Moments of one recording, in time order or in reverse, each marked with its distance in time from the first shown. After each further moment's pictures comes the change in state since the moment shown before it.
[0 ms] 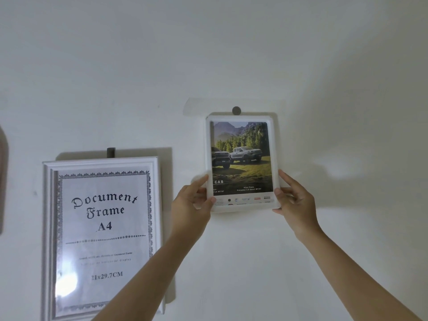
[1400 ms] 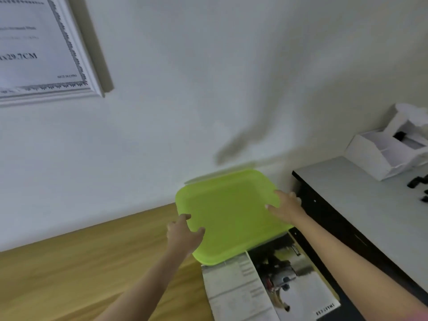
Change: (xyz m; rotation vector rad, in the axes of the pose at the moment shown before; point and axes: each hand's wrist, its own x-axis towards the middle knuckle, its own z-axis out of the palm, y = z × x) left_hand -0.440 -0.047 0.010 0.430 -0.733 -1.137; right_hand -0.380 0.126 -0.234 -1.221 -0.612 0.988
